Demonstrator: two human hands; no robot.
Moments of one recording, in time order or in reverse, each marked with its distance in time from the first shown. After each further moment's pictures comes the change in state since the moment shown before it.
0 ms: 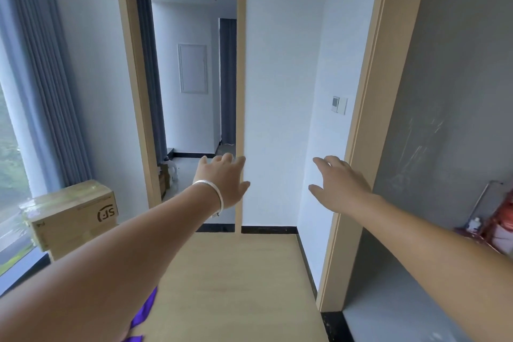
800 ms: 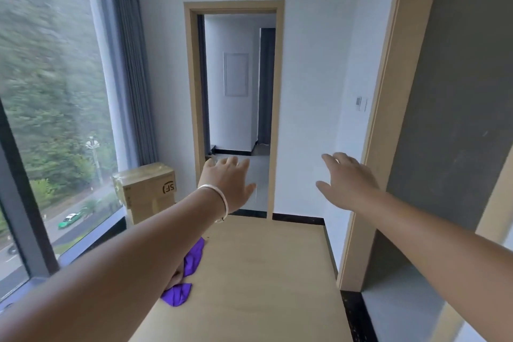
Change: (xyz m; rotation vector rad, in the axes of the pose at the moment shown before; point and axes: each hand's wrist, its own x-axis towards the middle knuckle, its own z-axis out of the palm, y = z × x) left_hand -0.278 0.041 -0.119 0.062 0.030 -0.138; right_hand -0.239 -0.041 -0.095 0.018 0.019 -0.127
